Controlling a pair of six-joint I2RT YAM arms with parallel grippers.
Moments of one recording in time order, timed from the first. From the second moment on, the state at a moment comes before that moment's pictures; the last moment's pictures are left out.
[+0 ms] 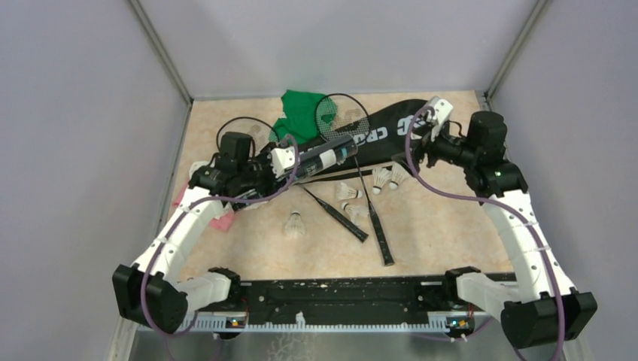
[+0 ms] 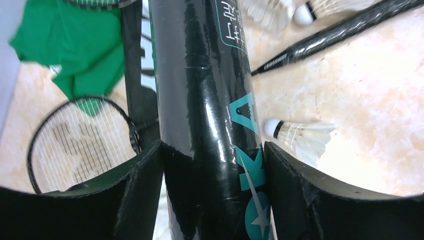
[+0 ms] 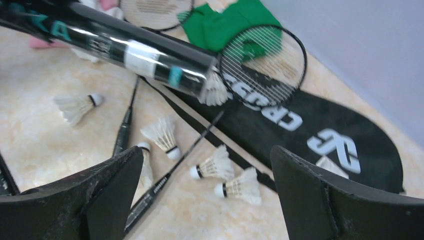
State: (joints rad) left arm -0.29 1.14 1.00 -0.61 0.47 0.74; right arm 0.12 1.03 1.06 -0.41 -0.66 -0.33
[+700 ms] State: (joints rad) left arm -0.57 1.22 1.20 -0.81 0.54 0.93; right arm 0.48 1.38 1.25 -0.62 -0.81 -0.64
